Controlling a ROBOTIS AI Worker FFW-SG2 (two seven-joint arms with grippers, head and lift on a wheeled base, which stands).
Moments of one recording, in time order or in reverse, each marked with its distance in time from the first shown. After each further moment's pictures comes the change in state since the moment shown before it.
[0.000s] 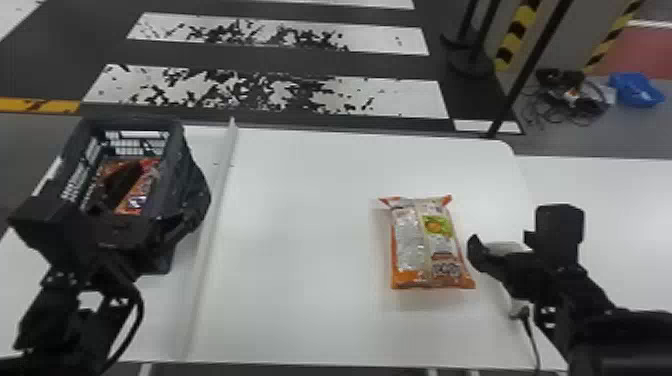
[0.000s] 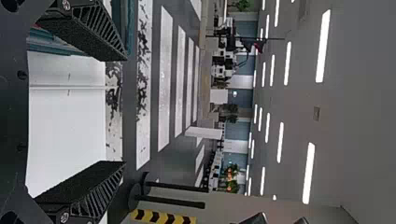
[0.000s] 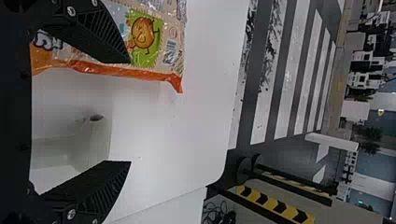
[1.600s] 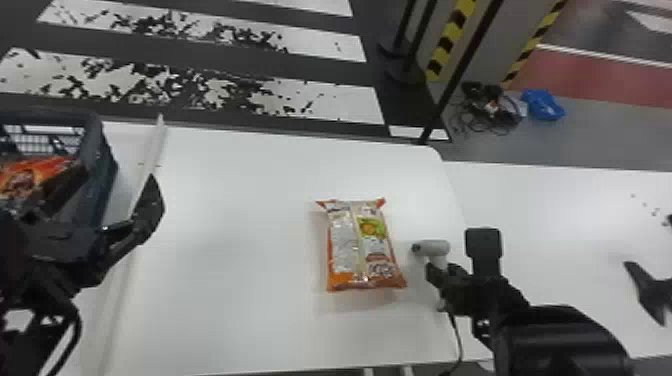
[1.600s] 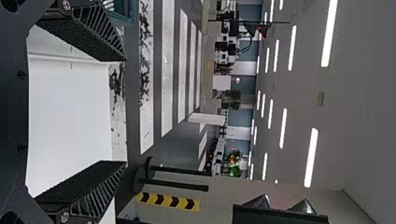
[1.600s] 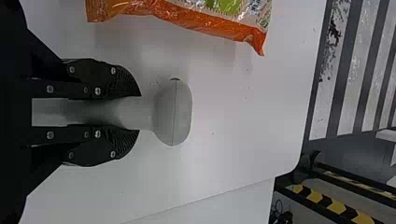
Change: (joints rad) left arm -0.007 0.002 -0.069 0.030 -0.023 -0.008 0.000; right arm -0.068 -0.026 -0.058 0.185 0.037 0.086 0.083
